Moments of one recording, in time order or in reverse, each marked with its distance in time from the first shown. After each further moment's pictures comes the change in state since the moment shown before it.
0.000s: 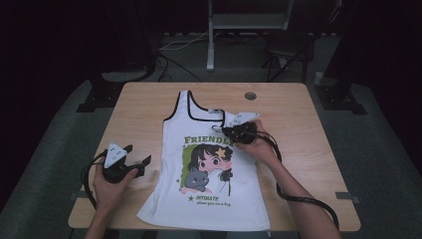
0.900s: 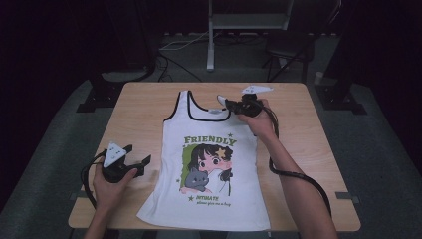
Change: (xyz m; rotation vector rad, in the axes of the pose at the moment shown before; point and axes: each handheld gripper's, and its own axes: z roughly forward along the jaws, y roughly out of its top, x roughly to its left) left arm 0.002 0.000 0.000 -0.001 -0.004 -0.011; right arm -0.058 0.038 -0.002 -0.175 -0.024 0.291
